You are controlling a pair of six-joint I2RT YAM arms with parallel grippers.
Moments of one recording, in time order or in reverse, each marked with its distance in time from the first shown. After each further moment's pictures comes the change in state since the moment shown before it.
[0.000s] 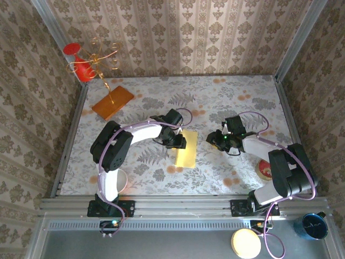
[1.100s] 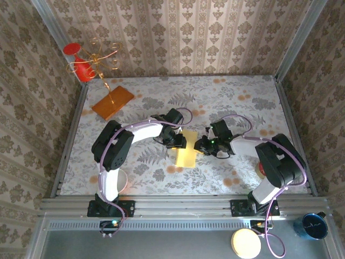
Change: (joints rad) left arm 0.001 0.019 0.024 -0.031 0.002 -0.024; right arm 0.180 0.144 0.019 0.137 -0.090 0.054
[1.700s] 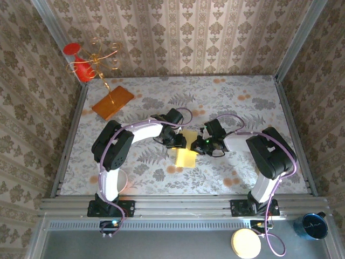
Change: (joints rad) left arm 0.000 0.000 0.000 0.000 0.001 0.000; right arm 0.033 0.119 0.072 -0.005 -0.021 -0.008
